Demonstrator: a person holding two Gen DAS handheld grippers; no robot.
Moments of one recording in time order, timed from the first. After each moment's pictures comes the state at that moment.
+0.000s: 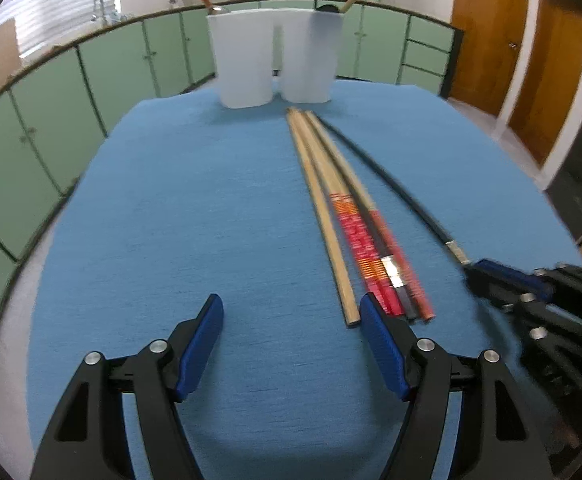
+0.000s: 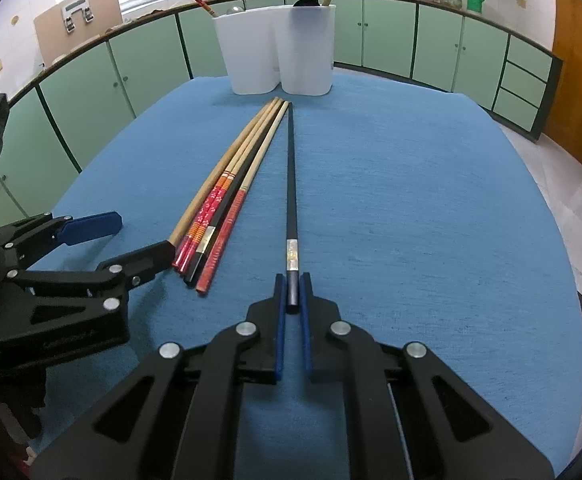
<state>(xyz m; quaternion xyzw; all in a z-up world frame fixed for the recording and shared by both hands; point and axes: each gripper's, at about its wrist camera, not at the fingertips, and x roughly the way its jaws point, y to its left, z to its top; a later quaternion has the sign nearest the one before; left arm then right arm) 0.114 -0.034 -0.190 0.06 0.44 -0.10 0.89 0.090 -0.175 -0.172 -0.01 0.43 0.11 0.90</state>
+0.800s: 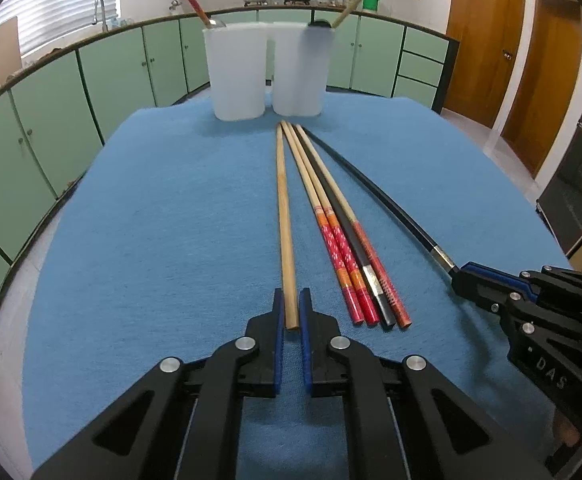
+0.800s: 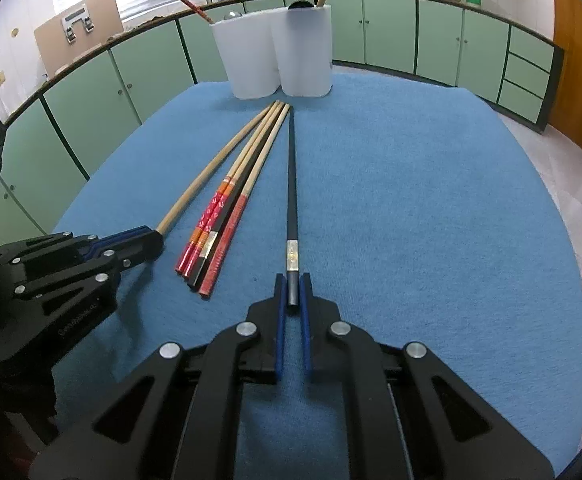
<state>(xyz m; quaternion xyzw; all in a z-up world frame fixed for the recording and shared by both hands) 0.105 -0.038 -0.175 0.04 0.42 -0.12 0.90 0.091 -0.183 -0.165 0.01 0.43 0.12 0.89</state>
